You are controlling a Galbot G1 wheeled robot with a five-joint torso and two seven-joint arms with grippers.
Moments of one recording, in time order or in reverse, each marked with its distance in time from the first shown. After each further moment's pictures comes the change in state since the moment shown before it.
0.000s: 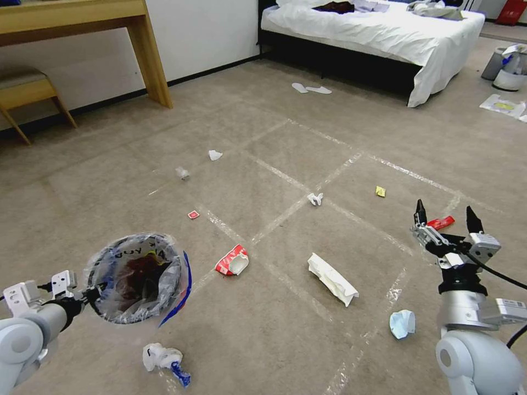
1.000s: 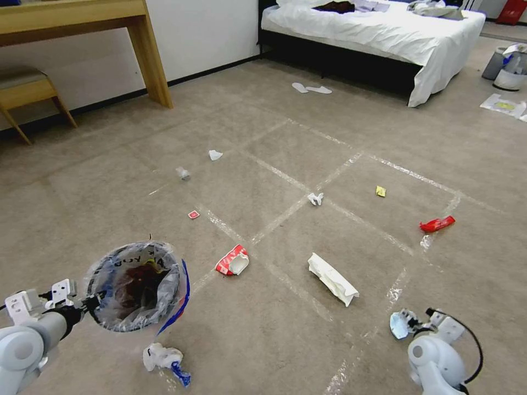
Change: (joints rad) left arm 0.014 -0.024 -0.002 0.037 0.050 0.000 0.045; right arm 0.209 -0.014 -0.070 -0.697 0.420 -0.512 0.530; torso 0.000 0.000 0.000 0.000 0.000
